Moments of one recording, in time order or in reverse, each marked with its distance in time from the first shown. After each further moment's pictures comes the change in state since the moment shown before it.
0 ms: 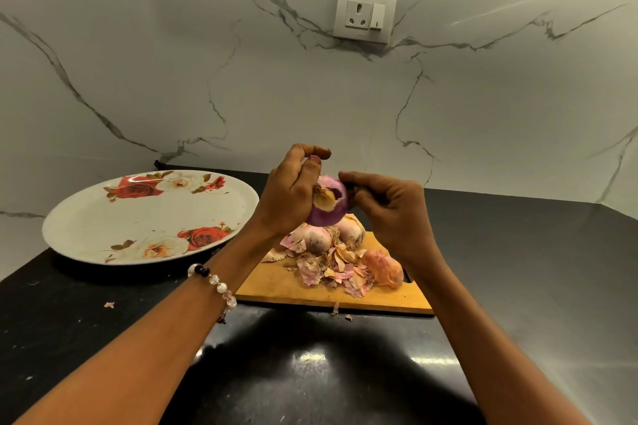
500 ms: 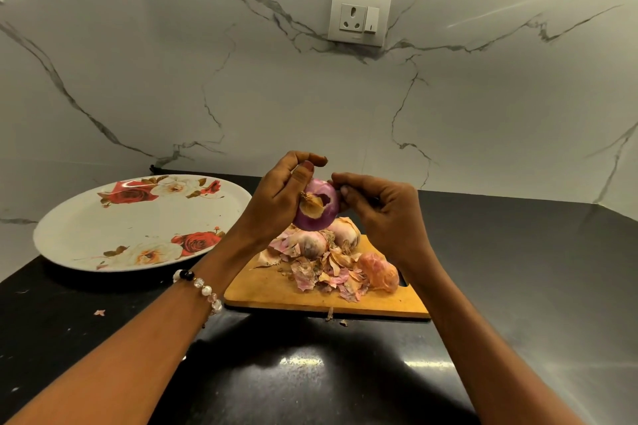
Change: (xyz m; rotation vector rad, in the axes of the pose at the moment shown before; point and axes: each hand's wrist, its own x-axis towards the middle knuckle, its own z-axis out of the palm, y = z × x) left_hand 0.000 -0.010 -0.007 -0.116 -0.120 0.000; right_hand 0.001 0.002 0.000 0.036 -0.005 -0.001
